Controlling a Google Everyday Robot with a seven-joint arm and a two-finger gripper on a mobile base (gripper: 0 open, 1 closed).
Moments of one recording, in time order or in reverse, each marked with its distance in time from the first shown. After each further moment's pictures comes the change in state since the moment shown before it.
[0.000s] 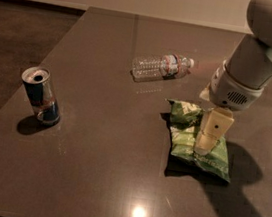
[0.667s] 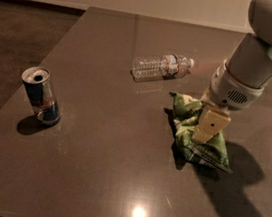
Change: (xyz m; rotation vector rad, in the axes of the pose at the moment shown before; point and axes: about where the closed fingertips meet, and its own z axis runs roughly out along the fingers) arm -0.003 0.000 -0.003 -0.002 -0.015 0.009
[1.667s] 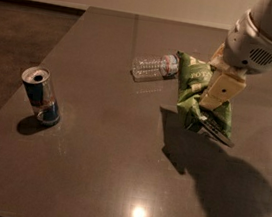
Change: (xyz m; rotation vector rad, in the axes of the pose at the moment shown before) arm -0.034 -0.004 -0.086 0.107 -0.088 -0.064
